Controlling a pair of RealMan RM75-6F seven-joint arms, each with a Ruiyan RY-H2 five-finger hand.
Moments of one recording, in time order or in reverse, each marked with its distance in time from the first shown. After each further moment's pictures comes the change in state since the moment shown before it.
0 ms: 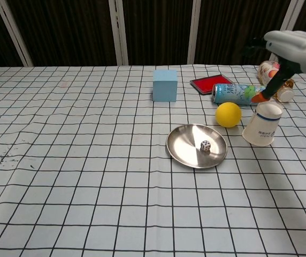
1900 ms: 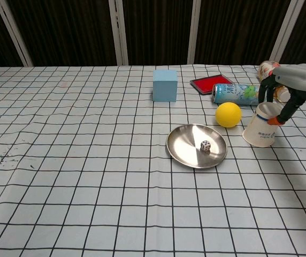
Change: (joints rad) left arm -0.007 -0.010 -0.003 -0.008 -0.014 -0.015 0.040; right arm 0.095 0.017 -0.161 0.126 0.143 -0.081 0.055
